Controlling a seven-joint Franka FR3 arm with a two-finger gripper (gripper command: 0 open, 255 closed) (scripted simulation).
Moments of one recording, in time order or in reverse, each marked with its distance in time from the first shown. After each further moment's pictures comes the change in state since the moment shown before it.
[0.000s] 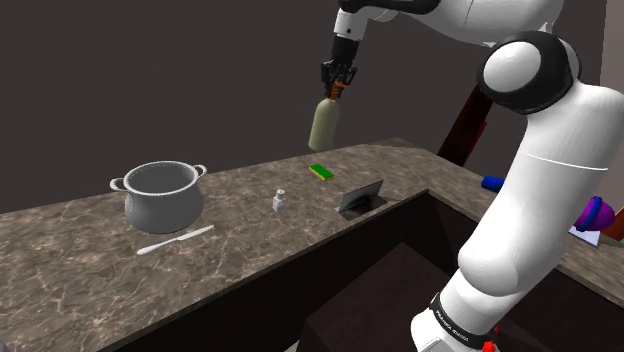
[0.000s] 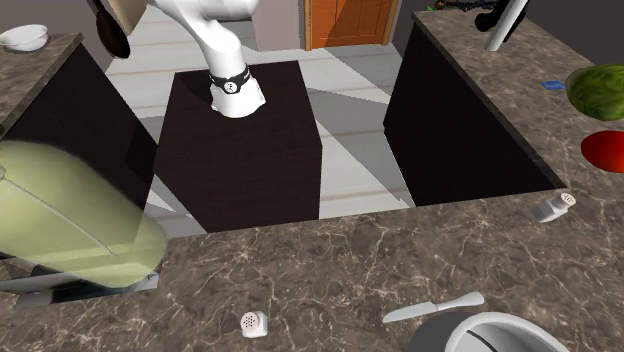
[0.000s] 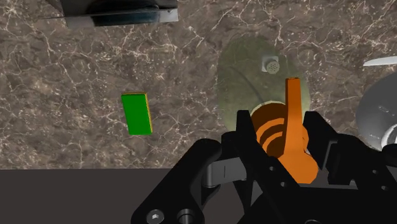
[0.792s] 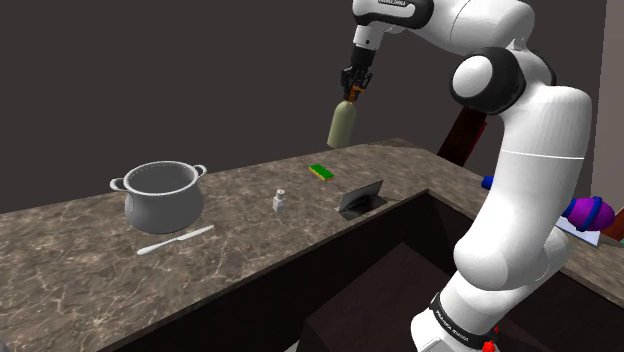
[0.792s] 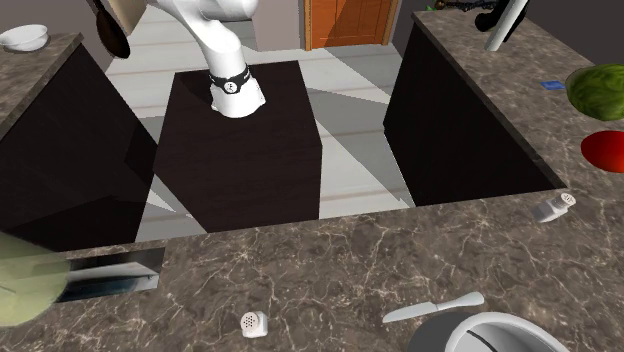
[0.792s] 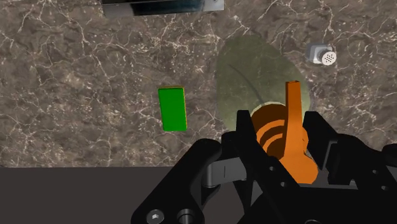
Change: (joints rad) arm -0.116 0.154 -0.068 0.175 0.012 -0.025 -0.184
